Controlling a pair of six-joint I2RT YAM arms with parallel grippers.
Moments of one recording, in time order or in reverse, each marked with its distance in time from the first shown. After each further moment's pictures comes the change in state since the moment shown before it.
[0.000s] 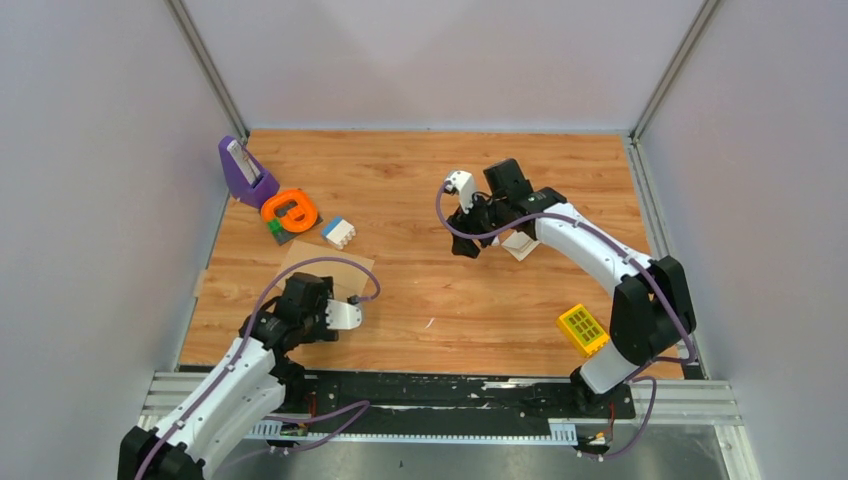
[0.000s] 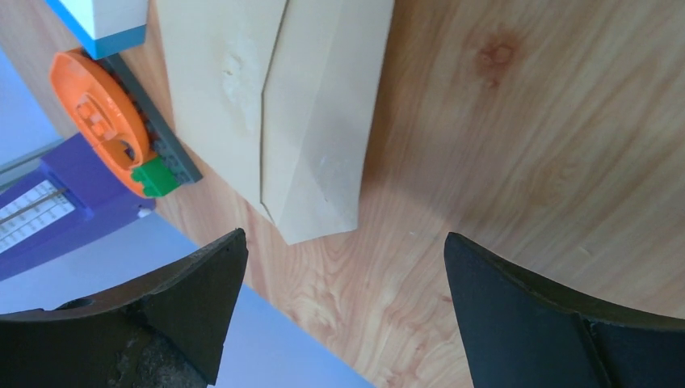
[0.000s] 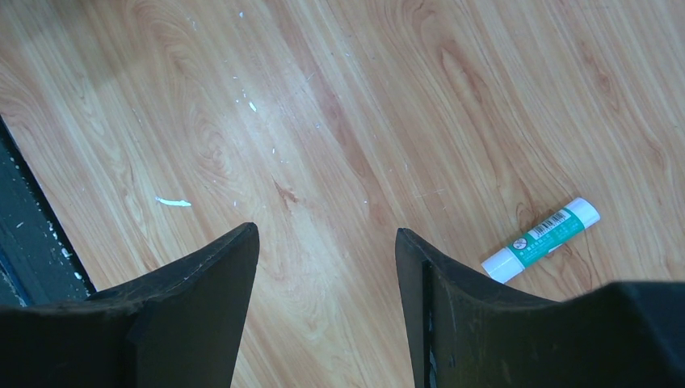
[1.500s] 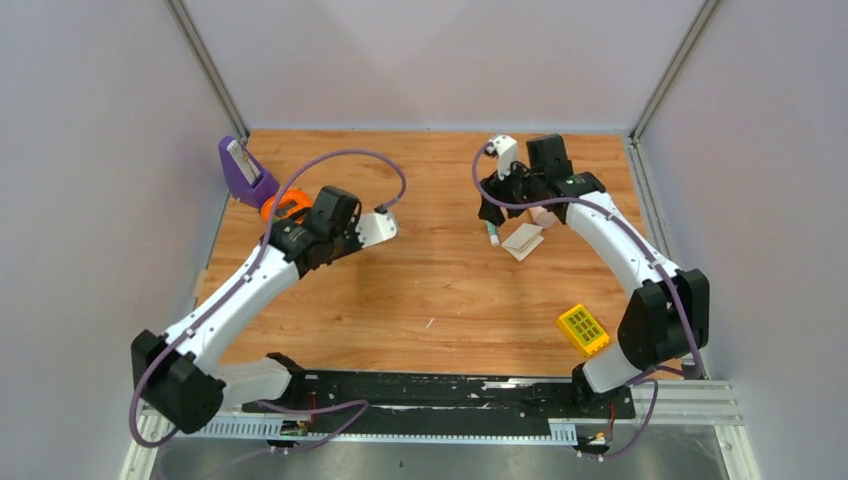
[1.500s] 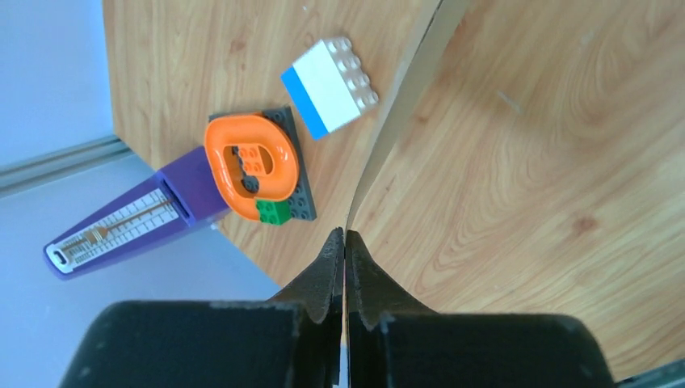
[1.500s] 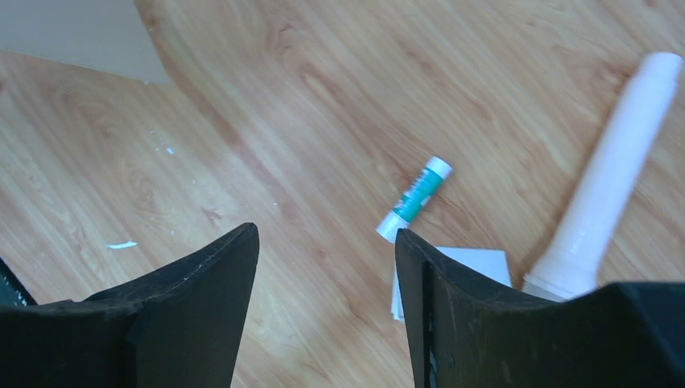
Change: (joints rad) left arm -0.124 0.477 0.665 -0.114 -0.016 -0.328; right arm -0.158 -0.041 0.069 0.002 0.040 0.059
